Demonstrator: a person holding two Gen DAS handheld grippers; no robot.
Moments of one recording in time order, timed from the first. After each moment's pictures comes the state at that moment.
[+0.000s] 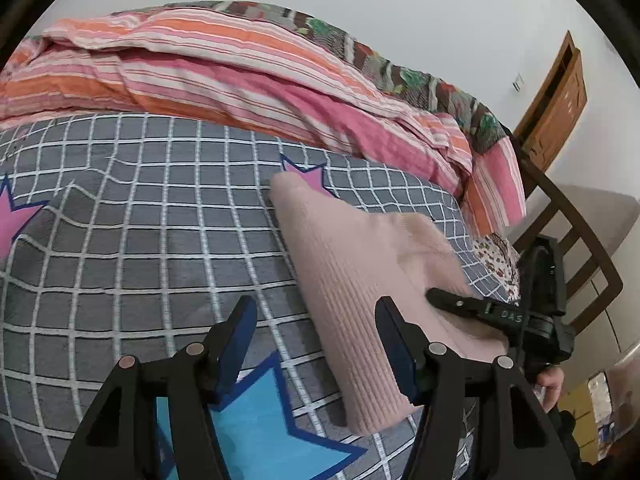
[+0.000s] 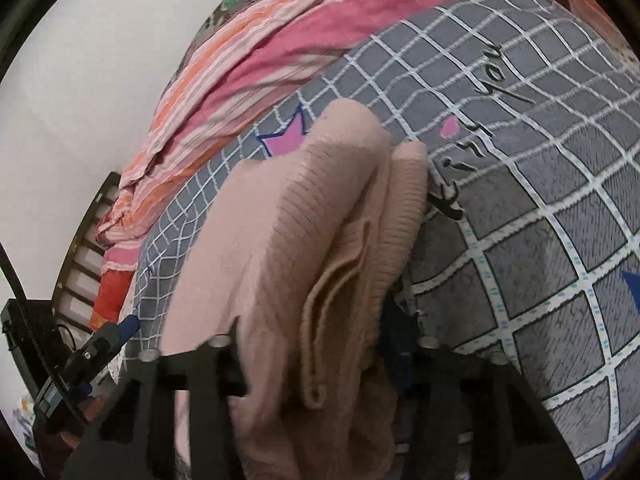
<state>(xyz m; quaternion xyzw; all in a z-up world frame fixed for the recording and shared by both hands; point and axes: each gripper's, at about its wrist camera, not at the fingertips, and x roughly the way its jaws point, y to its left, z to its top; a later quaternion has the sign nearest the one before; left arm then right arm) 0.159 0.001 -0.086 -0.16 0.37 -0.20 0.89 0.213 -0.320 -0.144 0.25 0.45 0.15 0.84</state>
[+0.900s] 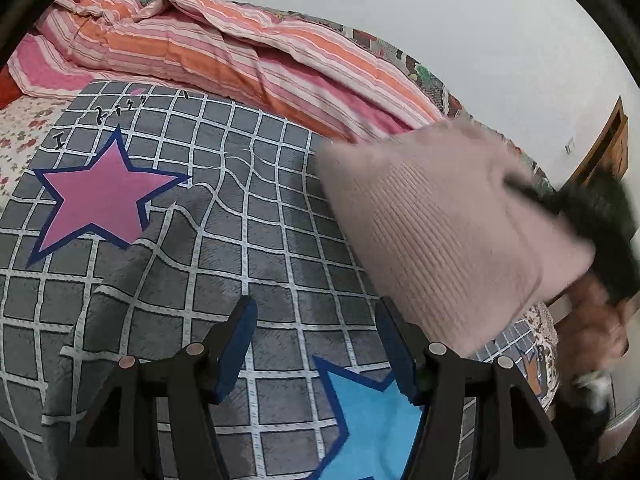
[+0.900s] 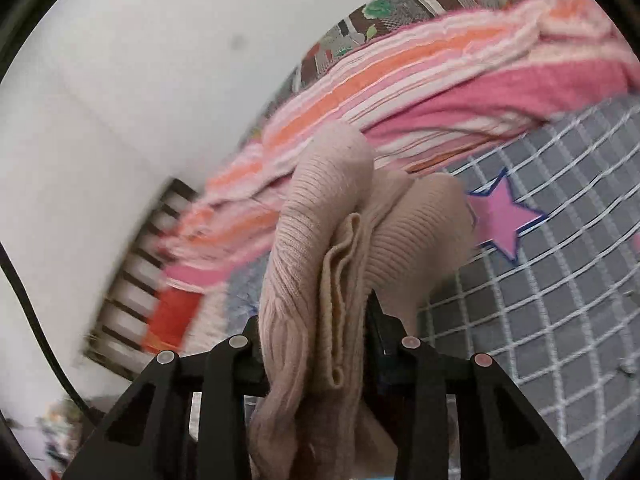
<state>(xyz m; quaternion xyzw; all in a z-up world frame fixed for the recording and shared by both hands) 0.143 0.131 -0.114 -0.22 0.37 -0.10 0.90 0.268 -0.161 -0.022 0.29 0.39 0.24 0.84</state>
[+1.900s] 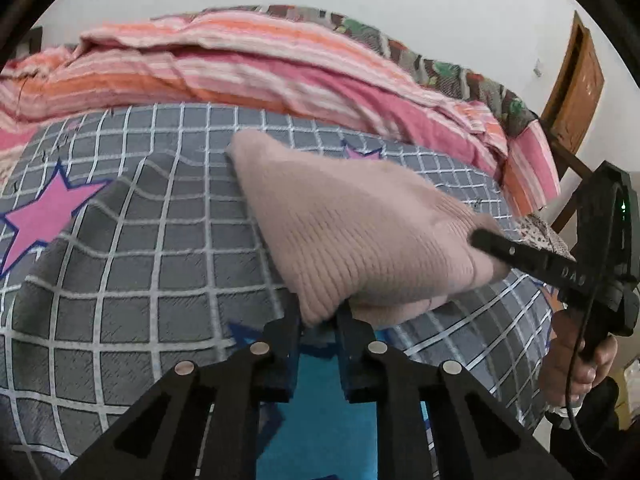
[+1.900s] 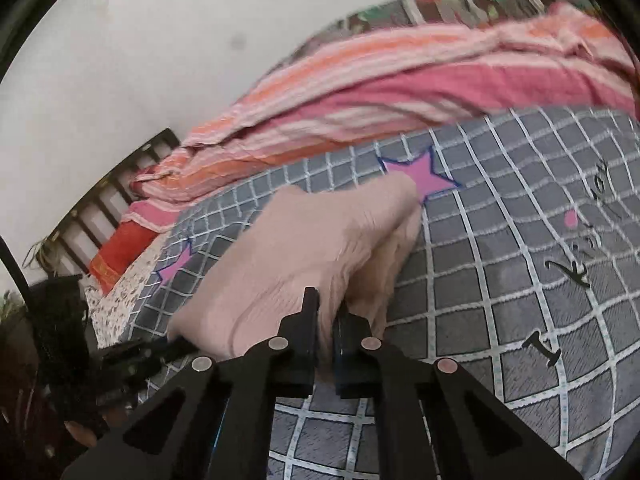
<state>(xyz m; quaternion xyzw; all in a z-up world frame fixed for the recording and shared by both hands) 0.133 0.046 -0.123 -0.11 0.37 -0.14 0.91 0.189 -0.211 -0.097 0.13 0.35 0.24 0.90</state>
